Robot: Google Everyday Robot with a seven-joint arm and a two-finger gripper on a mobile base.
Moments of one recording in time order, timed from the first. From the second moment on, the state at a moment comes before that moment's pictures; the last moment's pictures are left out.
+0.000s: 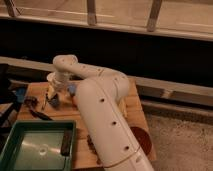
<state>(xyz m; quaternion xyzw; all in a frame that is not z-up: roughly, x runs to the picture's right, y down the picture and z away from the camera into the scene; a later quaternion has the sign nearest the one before) -0.296 0.029 0.915 -0.44 -0.02 0.44 0.78</state>
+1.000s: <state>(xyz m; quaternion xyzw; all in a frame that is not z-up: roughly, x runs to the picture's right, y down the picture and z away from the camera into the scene) -0.285 -0.034 0.866 -0.39 -0.07 0.44 0.81</state>
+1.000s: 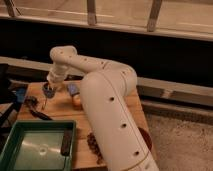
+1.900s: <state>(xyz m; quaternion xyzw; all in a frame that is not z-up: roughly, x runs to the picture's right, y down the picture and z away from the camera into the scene) -0.228 -0.180 0.854 -0.30 -0.13 0.54 0.78</state>
